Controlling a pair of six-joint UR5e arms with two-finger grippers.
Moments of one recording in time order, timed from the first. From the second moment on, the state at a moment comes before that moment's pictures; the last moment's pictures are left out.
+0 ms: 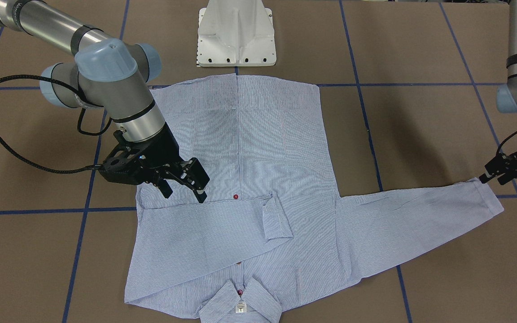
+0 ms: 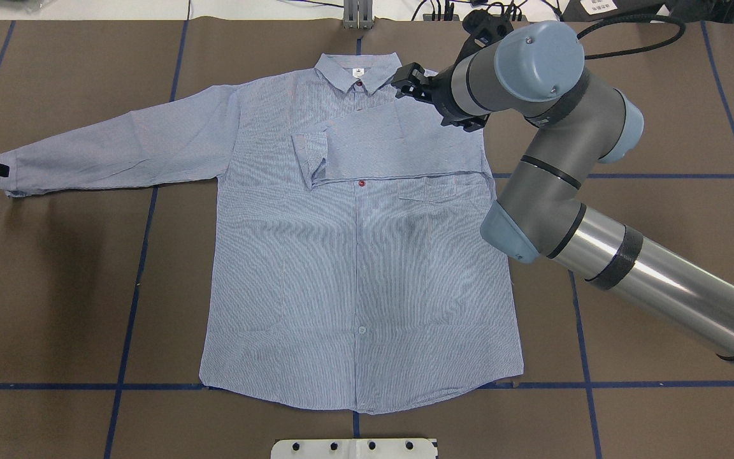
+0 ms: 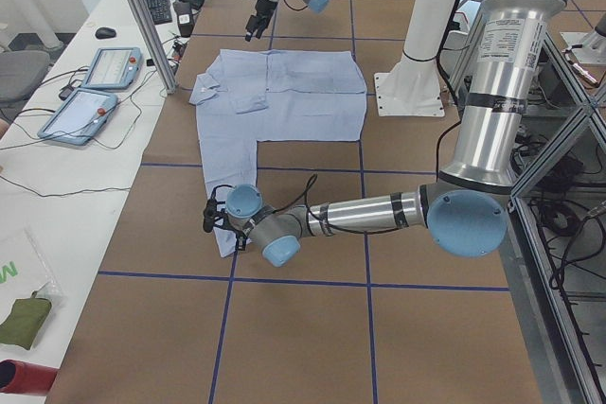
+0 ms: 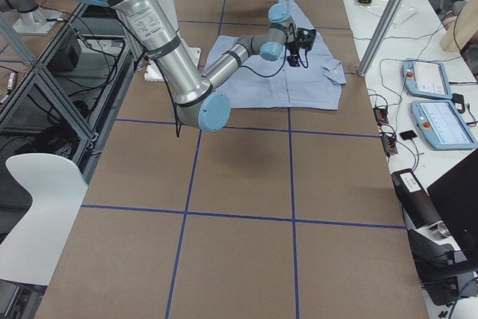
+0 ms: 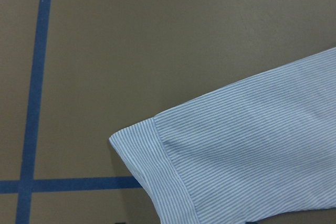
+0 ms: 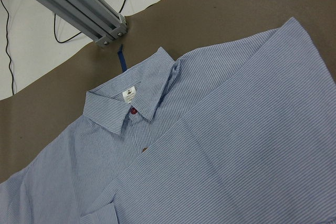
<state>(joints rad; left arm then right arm) -1.21 -1.73 -1.16 -2.56 -2.37 -0.75 0.75 -0.91 1.54 -1.08 1.78 1.57</state>
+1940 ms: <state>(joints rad) -1.16 -1.72 -1.16 -2.56 -2.28 -0.78 0.75 -0.91 1.53 -1.07 1.78 1.56</state>
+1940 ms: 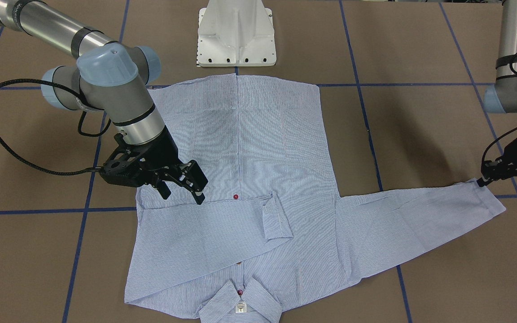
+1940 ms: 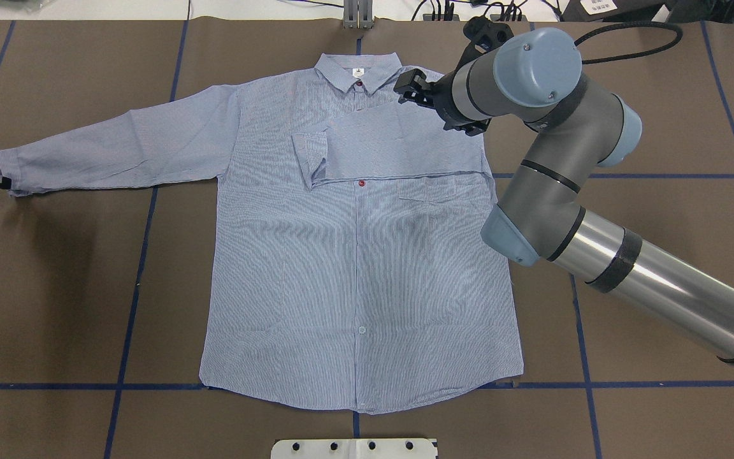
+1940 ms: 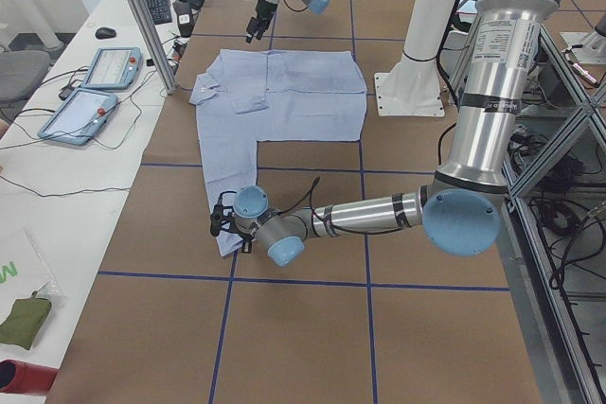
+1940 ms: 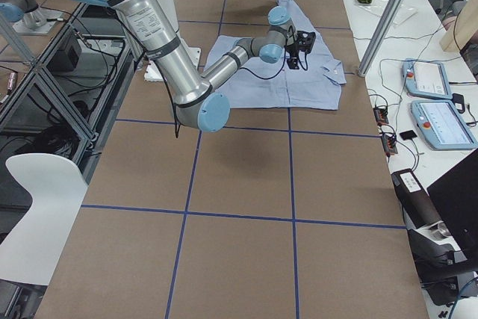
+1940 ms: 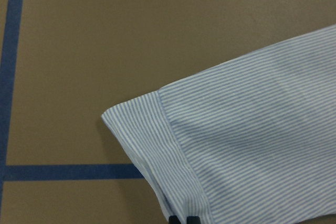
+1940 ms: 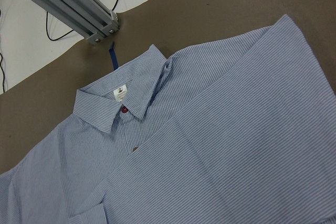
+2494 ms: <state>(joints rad) -1.16 -1.84 -1.31 -2.51 -2.28 -0.92 0.76 -0.95 1.53 -1.06 1.78 1.54</state>
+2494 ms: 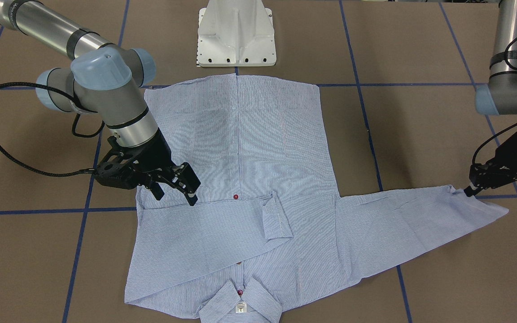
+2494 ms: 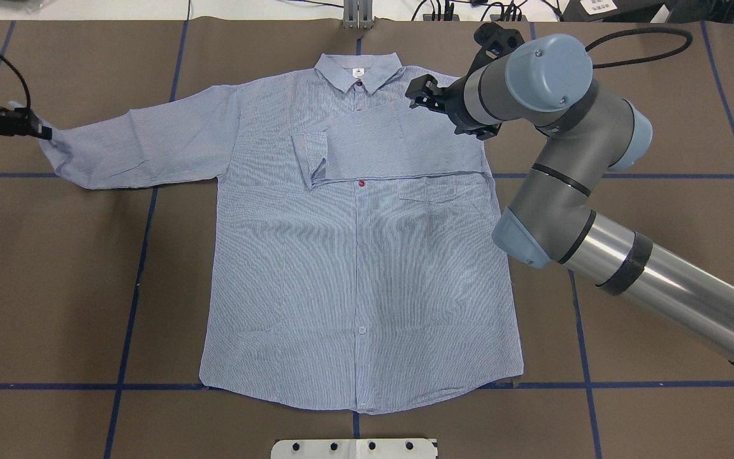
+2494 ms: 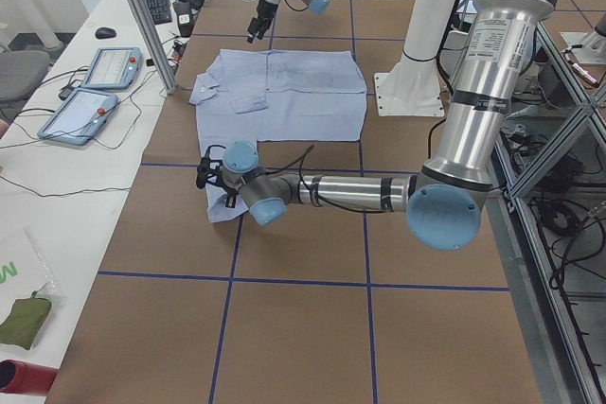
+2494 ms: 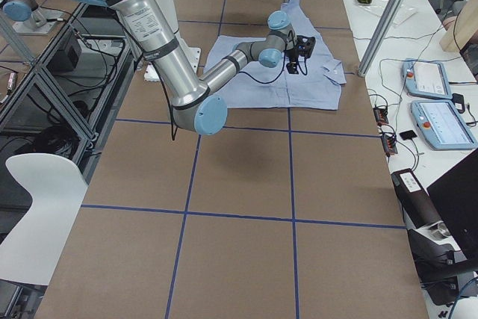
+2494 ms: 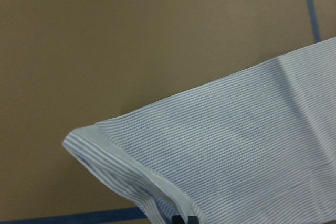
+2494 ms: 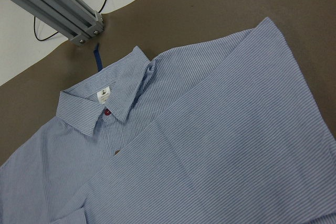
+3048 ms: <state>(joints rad) -1.00 -2.12 -1.33 -2.44 -2.19 -1.25 0.82 -1.05 1.55 -1.06 1.83 1.46</state>
